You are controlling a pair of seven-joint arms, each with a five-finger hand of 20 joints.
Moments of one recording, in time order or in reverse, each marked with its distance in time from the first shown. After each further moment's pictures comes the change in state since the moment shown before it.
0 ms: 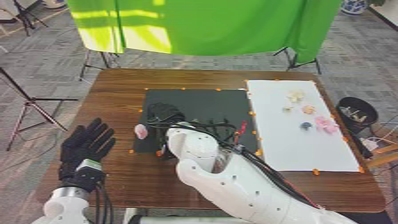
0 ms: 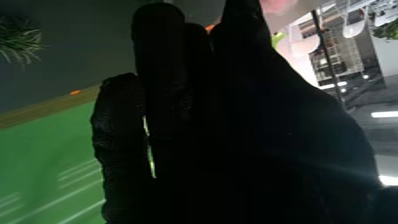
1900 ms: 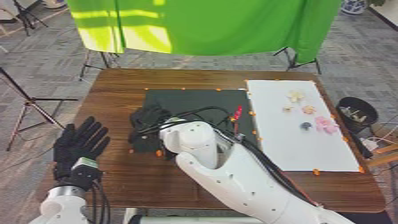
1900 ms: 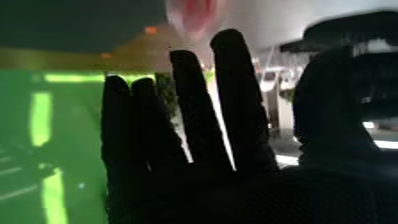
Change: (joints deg) left arm -0.1 1.0 0.0 -0.3 -1.9 2.1 3.1; right arm 0.1 -1.9 4.6 -0.2 -18.1 -16.5 -23.1
